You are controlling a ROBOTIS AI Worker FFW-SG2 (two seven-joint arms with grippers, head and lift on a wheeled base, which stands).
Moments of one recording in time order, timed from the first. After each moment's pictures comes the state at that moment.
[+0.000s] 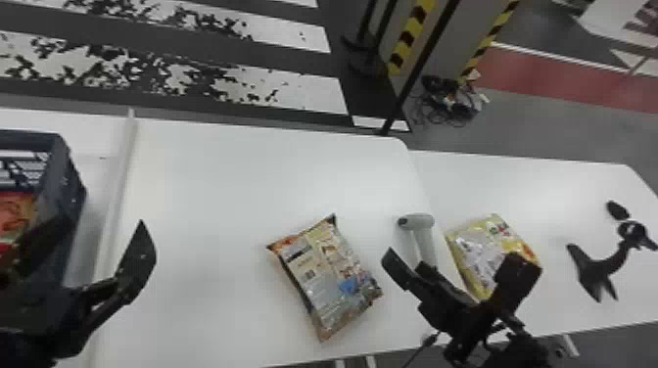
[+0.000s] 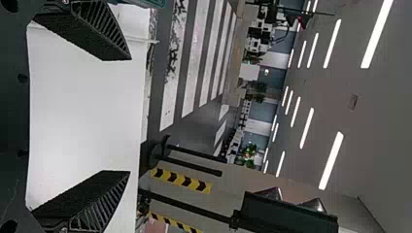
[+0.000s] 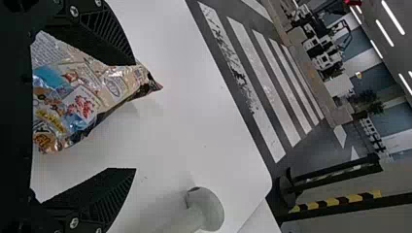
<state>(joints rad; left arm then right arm) 0.68 0.16 -0.13 -2.14 0.23 0.01 -0.08 0.63 -0.04 -0.41 -2.16 -0.59 0.65 0.20</state>
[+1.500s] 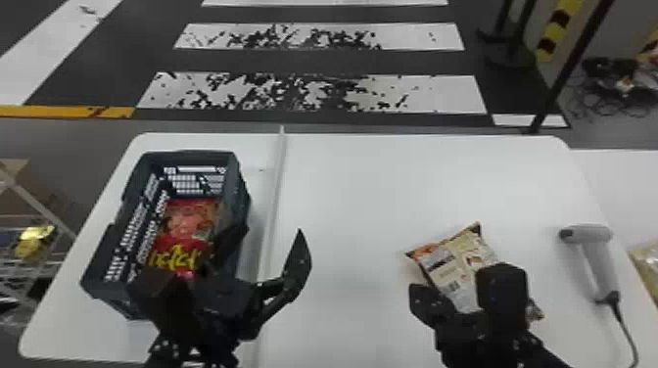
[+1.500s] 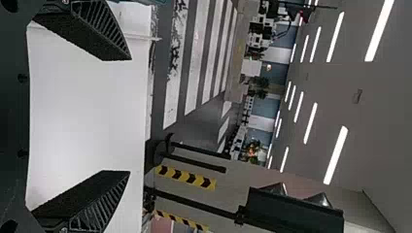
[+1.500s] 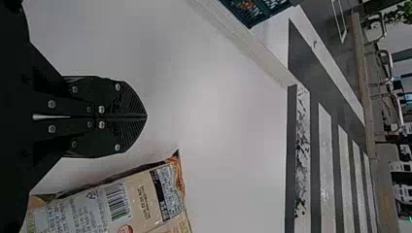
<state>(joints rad) 0.69 0.18 -0.14 -2.14 0.23 0.01 -0.09 0.57 -0.13 0.19 -2.16 -0.06 0.70 0.17</state>
